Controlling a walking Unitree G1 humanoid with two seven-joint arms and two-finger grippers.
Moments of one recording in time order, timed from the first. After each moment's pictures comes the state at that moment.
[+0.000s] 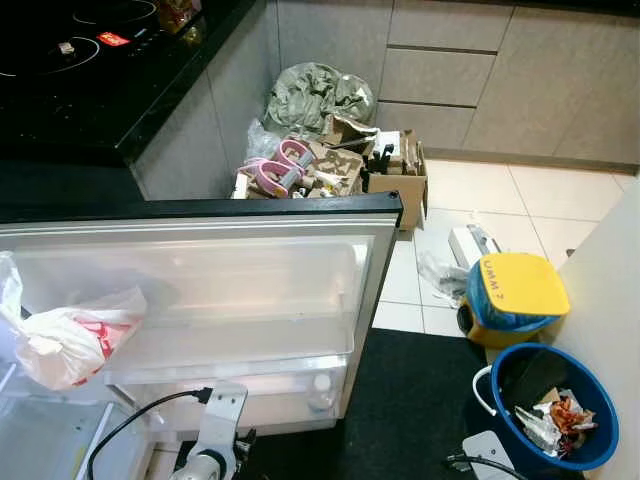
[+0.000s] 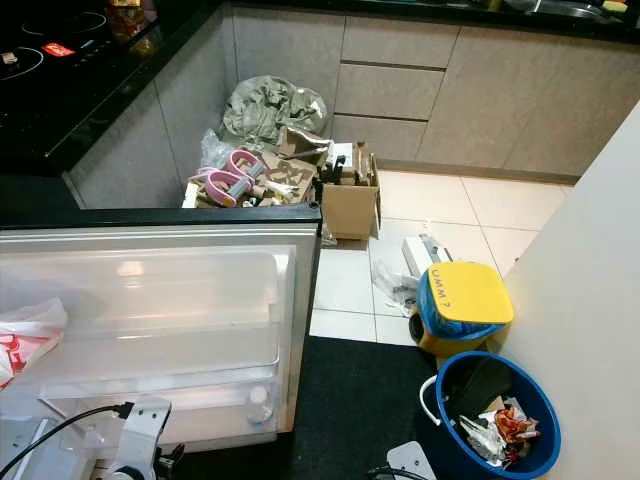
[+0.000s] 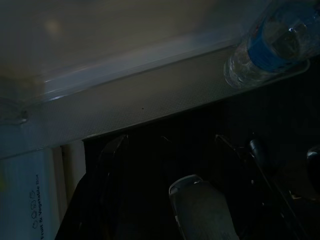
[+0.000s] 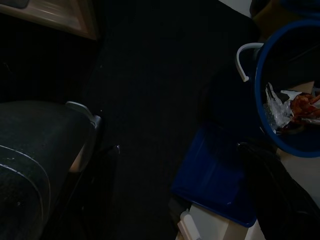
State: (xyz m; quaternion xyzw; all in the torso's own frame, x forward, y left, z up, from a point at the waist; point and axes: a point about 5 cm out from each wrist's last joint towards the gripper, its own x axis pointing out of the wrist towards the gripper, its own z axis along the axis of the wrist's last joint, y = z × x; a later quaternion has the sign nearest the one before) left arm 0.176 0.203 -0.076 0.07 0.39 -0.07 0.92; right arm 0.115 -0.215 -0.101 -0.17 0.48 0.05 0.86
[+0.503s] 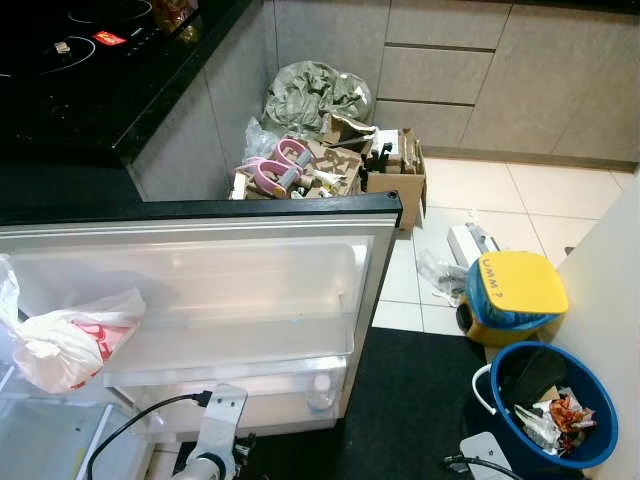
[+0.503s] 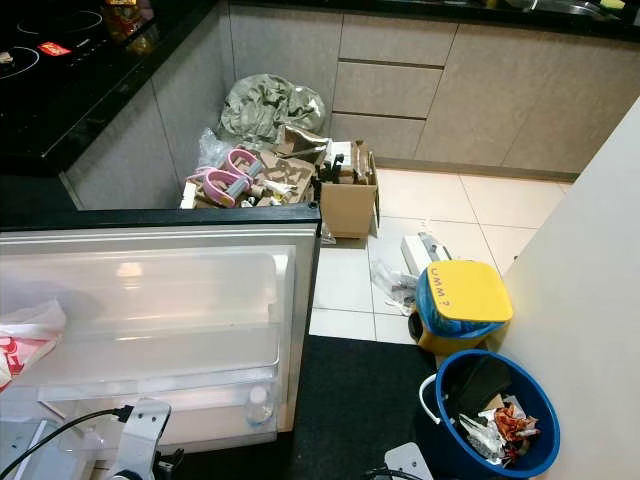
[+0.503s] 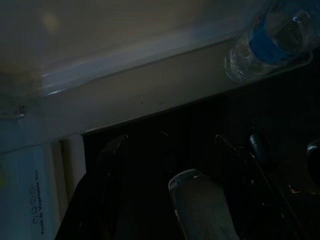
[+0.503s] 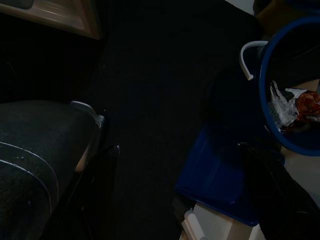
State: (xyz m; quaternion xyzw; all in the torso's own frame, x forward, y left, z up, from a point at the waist) left arm 0.172 0.203 -0.079 0.07 0.40 -0.07 0.91; right arm 0.113 -0.211 -0.102 -0.16 0.48 0.05 0.86
